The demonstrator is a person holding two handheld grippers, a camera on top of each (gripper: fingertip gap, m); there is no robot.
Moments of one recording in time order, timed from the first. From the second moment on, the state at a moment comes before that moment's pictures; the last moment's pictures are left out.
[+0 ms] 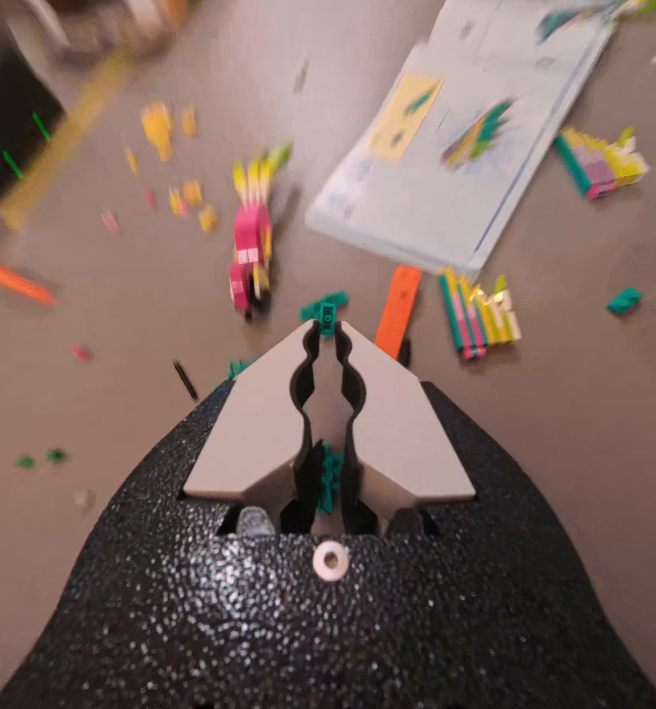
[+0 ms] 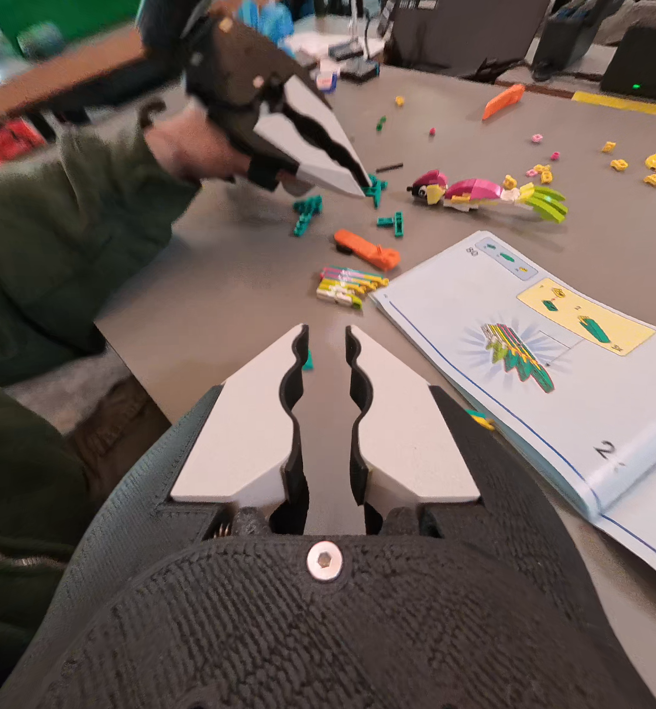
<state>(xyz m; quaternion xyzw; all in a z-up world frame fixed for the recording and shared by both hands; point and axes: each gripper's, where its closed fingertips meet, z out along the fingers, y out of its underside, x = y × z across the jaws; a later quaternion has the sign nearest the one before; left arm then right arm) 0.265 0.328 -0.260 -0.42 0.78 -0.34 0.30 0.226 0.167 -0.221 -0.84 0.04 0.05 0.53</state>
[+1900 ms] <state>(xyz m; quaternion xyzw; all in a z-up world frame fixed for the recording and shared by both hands) 0.242 0.318 -0.138 -0.32 0.59 -0.43 0.60 0.213 0.156 -0.287 -0.92 -0.02 0.05 0.40</state>
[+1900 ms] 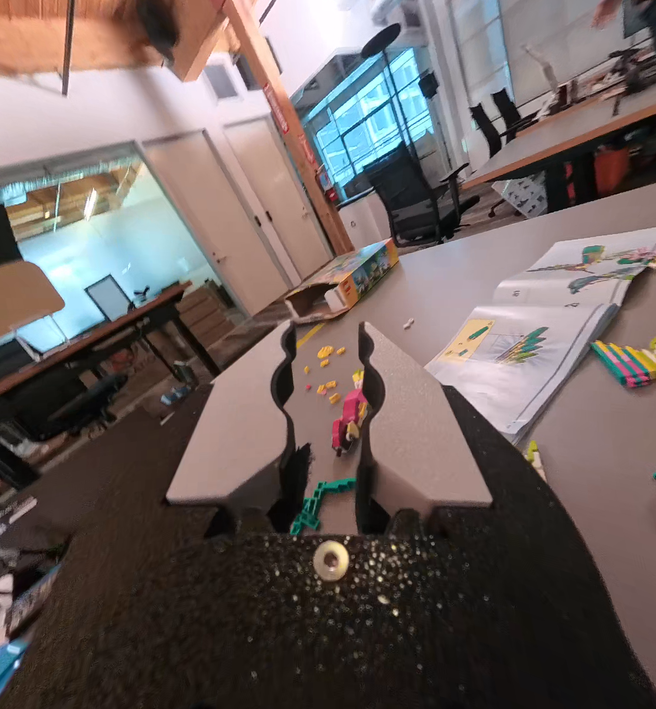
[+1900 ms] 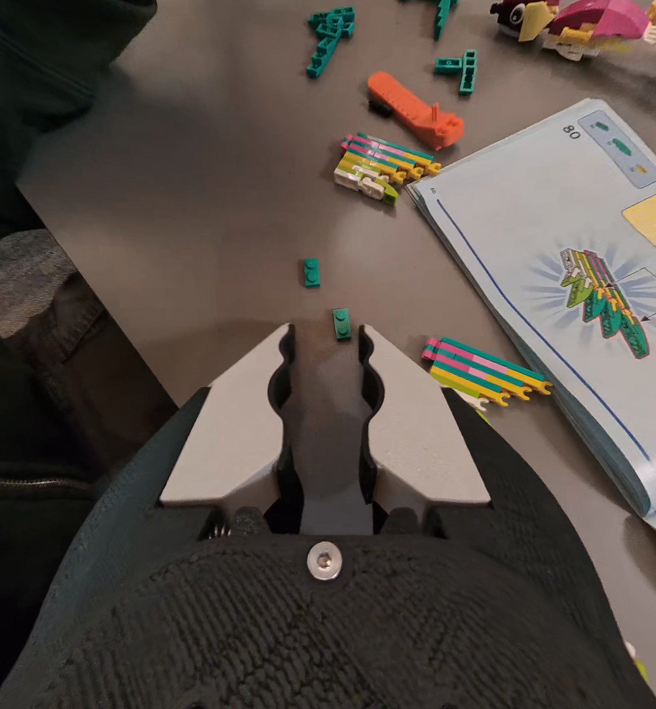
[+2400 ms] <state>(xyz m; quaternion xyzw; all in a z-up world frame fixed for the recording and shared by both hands) 0.270 0.336 -0.262 -0.57 0.70 -0.32 0.27 0.229 0.144 -0.231 -0.85 0.02 0.03 0.53</state>
